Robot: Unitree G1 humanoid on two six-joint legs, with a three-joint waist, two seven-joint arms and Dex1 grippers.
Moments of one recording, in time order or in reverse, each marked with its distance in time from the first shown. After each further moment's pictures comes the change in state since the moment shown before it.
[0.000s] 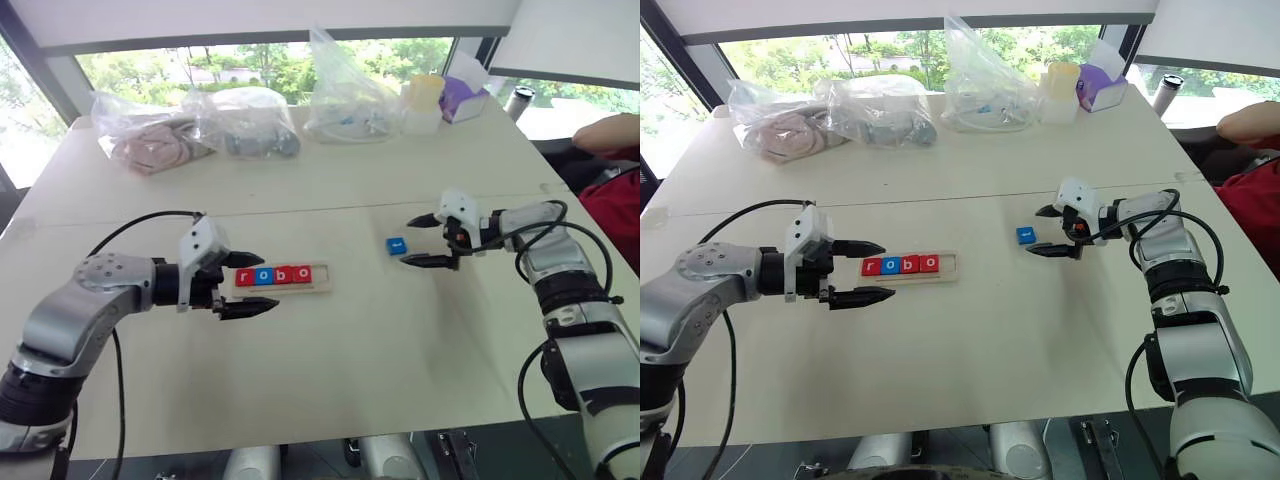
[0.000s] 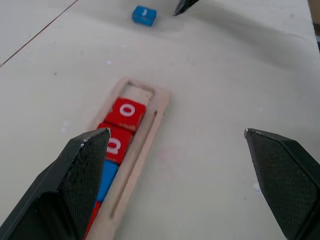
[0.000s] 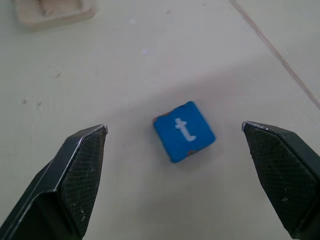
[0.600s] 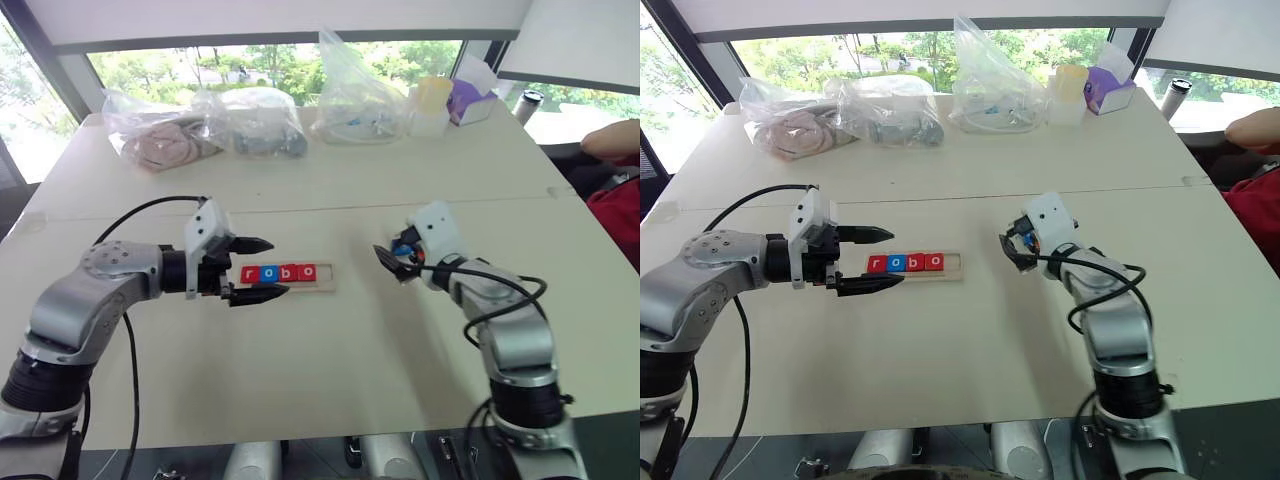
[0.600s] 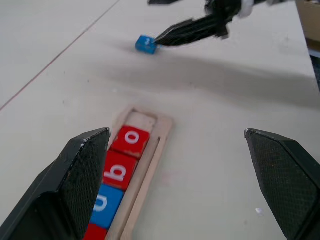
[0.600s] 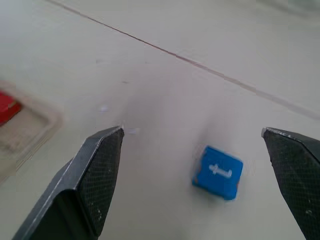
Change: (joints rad) left arm -0.116 -0.048 -0.054 0.075 -0.014 -0.012 -0.012; right arm 0.552 0.224 -0.185 -1.330 -0.002 0.923 -0.764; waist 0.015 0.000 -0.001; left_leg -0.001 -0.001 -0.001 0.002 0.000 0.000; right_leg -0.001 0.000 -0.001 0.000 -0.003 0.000
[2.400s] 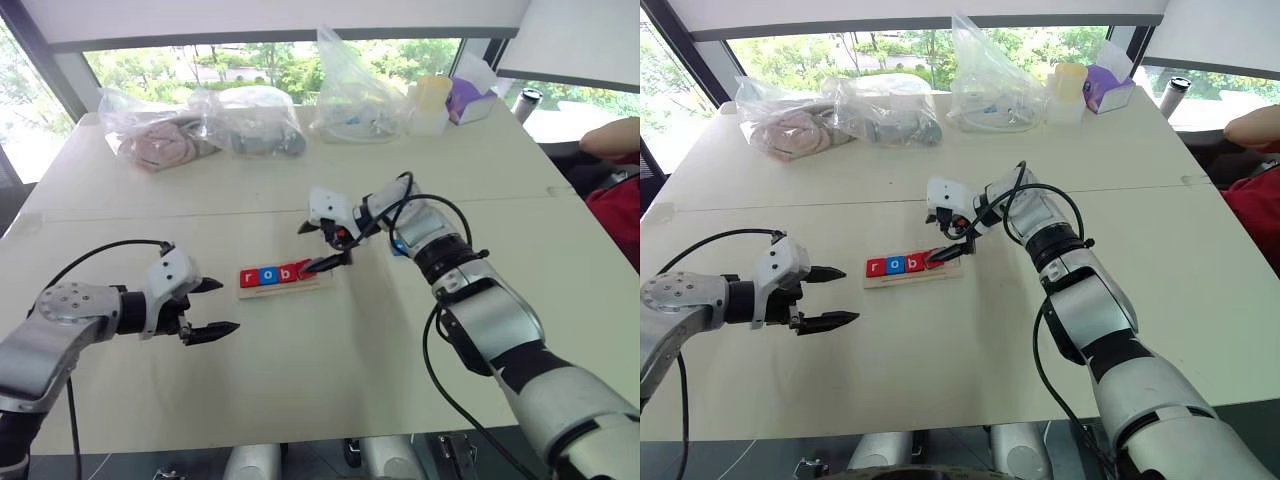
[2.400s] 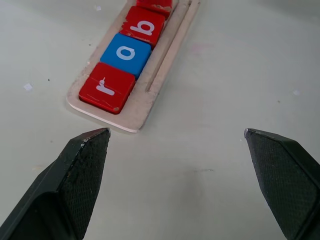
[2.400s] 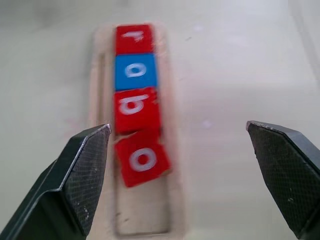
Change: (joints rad) left arm 0.321 0.153 0.111 -0.051 0.134 -0.082 0.011; right arm -0.802 0.196 0.321 1.342 -0.121 -0.763 0.672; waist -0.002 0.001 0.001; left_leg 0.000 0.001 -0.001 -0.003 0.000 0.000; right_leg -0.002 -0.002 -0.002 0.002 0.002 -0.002
